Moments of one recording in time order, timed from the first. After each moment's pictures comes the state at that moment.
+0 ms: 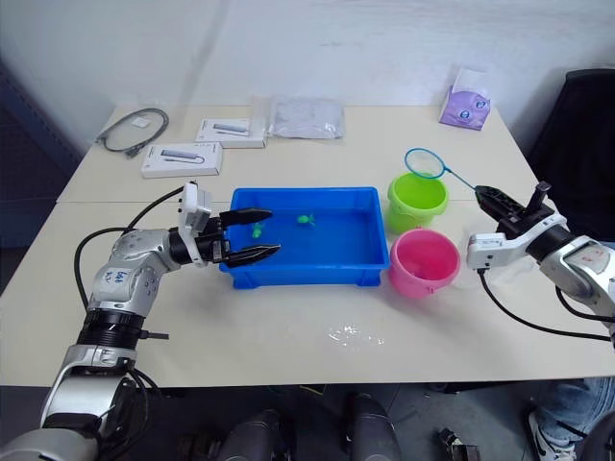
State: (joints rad) left arm -0.63 0.47 0.03 0.33 -0.42 0.21 -1.13; right arm -0.50 -1.12 0.17 0.52 -0.87 -0.67 -0.23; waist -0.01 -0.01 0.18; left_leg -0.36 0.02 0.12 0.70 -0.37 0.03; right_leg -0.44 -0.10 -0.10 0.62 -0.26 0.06
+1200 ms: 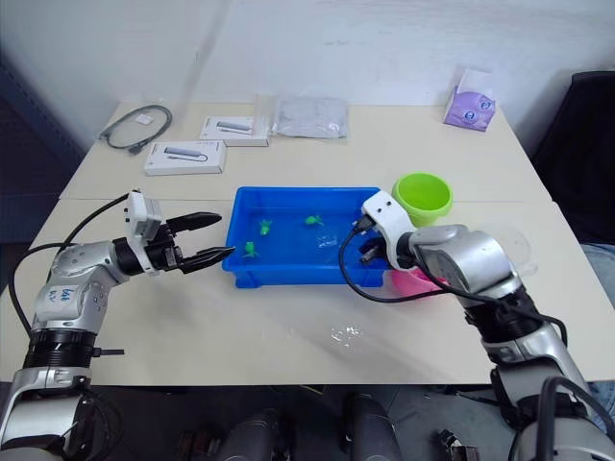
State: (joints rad) left arm -0.50 0.63 0.15 0.28 -0.42 0.20 -1.10; right arm -0.79 -0.59 0.31 -0.03 0.42 1.10 0.47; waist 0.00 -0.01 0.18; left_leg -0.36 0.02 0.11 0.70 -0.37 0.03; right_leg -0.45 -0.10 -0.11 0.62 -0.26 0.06
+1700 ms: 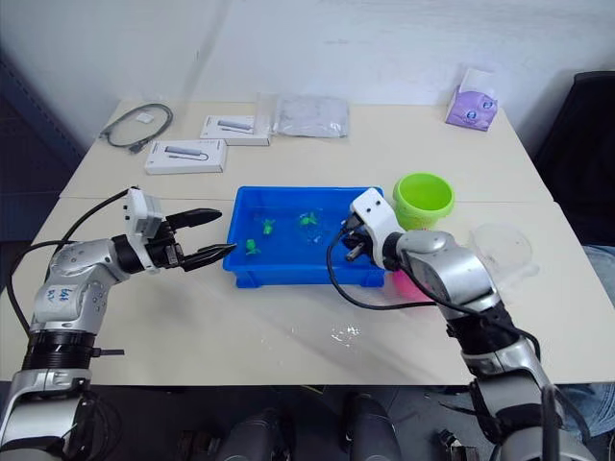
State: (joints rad) left arm -0.49 0.63 0.15 0.24 -0.43 0.23 -1.07; right arm -0.63 -0.57 0.21 -0.13 0.33 0.86 0.53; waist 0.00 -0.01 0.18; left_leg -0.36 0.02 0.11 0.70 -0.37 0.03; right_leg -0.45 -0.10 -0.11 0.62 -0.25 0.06
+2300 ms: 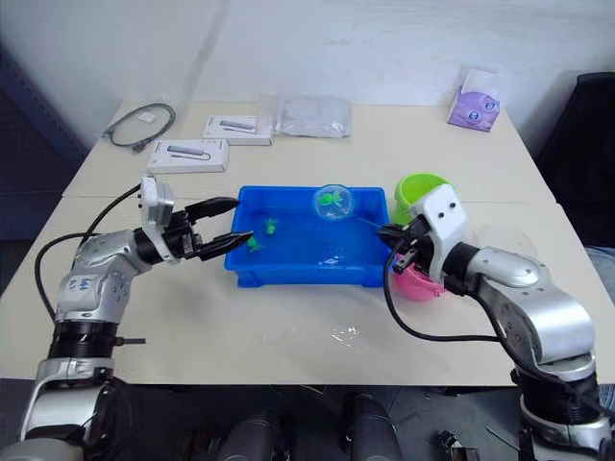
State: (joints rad) left arm -0.60 0.52 0.14 0.25 -0.48 0.26 -1.08; right arm -0.36 -0.69 -0.18 -0.51 0.52 0.90 0.59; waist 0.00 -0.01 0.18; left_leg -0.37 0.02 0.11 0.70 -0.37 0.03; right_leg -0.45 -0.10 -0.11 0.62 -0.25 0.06
